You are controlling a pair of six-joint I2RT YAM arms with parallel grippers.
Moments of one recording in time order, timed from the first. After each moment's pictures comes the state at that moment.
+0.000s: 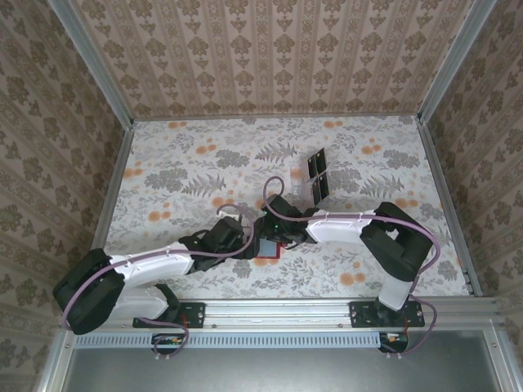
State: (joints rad) left arm -0.91 1.21 0.44 -0.15 -0.15 -0.66; right arm 0.86 1.77 0.95 -0.14 -0.03 1.01
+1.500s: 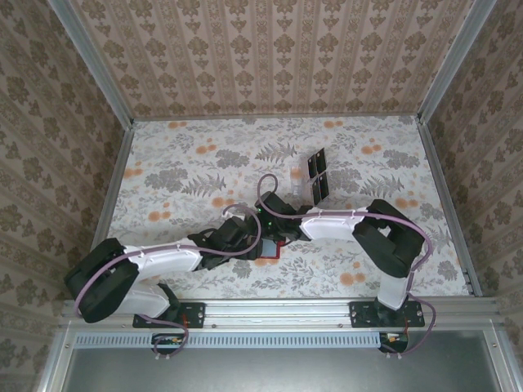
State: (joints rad) left arm -0.93 1.33 0.48 -0.14 -0.18 -0.65; right arm 0.87 1.81 1.01 -0.11 -0.06 1.03
